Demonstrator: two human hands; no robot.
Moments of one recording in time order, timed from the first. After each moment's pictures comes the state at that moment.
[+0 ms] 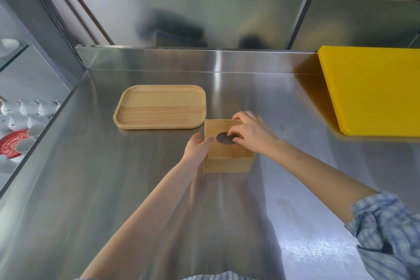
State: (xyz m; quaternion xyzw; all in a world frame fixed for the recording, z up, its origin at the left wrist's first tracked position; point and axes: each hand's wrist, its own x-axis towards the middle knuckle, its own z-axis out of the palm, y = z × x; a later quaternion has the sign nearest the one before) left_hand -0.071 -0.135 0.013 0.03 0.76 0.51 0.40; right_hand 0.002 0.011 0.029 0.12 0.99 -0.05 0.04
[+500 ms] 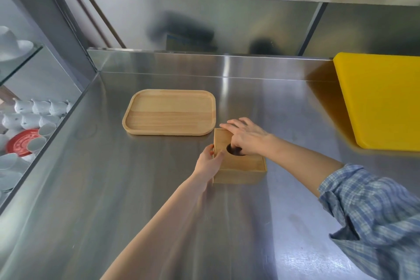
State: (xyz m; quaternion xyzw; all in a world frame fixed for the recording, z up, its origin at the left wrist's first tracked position) left_hand -0.075 -0.130 0.000 0.06 0.78 0.49 0.40; right_hand -0.050 0.011 0.020 -0.02 0.98 0.09 0.17
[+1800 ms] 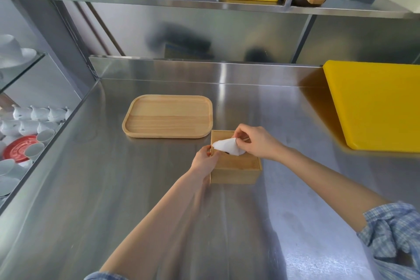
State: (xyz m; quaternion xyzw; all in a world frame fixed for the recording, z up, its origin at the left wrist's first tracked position) left_hand -0.081 -0.129 -0.008 0.08 0.80 0.46 0.38; right_hand -0.006 0.012 0.036 0.18 0.93 -0.31 0.02
